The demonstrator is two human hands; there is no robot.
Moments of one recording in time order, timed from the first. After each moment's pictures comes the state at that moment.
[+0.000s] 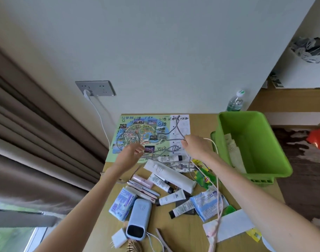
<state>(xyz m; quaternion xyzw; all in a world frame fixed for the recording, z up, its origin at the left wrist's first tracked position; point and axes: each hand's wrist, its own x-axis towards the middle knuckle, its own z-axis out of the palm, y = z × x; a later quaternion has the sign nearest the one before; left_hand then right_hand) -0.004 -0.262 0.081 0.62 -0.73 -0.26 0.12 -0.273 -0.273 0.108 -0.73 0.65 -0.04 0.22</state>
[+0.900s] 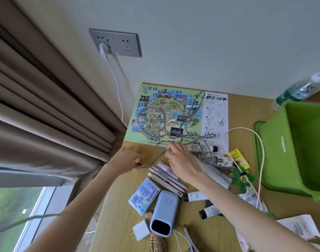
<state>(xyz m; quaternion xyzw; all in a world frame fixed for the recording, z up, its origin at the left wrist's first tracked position) 0.130 -0.261 -0.027 0.50 -0.82 -0.15 -0.23 -0.117 -0.252 -0.010 -0.89 0.44 -0.05 0.14</state>
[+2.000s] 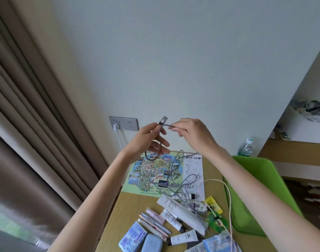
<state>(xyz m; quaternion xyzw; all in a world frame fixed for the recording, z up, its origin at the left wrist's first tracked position) -0.009 -0.259 0.302 0.48 -0.58 -0.53 0.39 -0.205 -0.296 0.295 -0.83 0.41 -0.36 0.12</state>
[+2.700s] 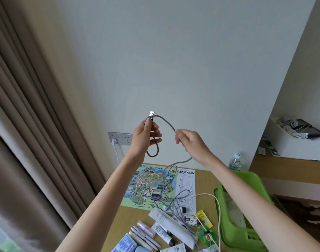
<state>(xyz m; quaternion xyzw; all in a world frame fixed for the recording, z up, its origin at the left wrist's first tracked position) -0.073 -0.225 0.354 0.45 -0.50 -0.44 0.59 -0.246 -0.253 0.327 -0.74 0.42 -0.42 0.30</state>
